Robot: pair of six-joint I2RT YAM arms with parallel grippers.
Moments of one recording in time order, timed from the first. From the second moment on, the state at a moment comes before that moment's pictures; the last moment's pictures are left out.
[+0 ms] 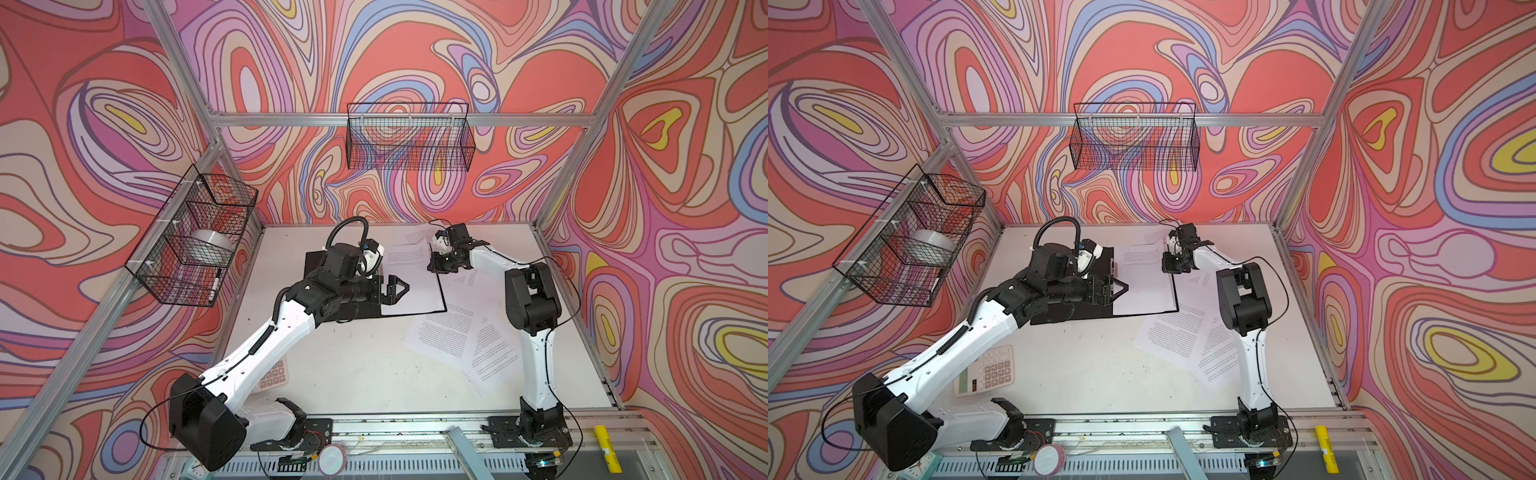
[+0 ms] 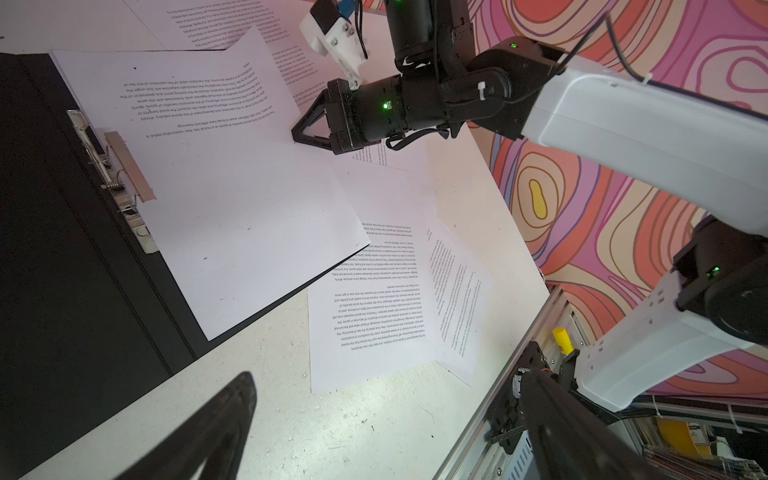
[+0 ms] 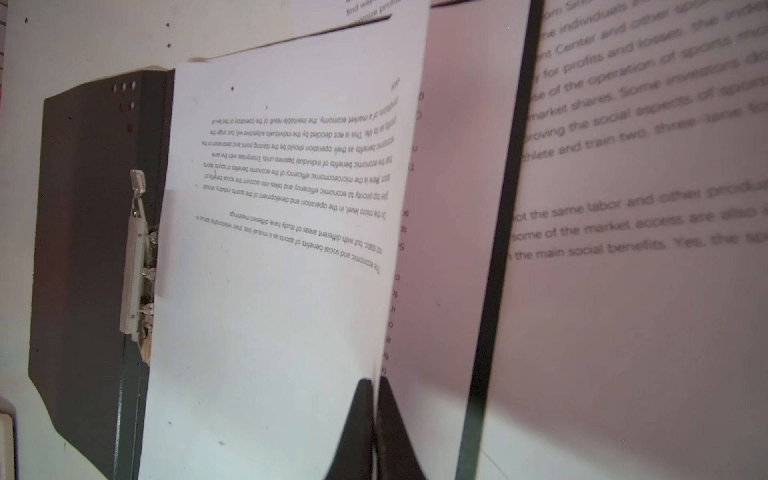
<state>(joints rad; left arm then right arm) -0.55 1.28 1.16 -0.51 0.40 -0.46 0.25 2.25 1.71 -0.47 -0.39 0.25</state>
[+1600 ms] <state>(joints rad) -0.53 1.29 1.15 -0.50 0.43 -0.49 0.26 2.27 1.74 -0.47 -0.35 0.32</state>
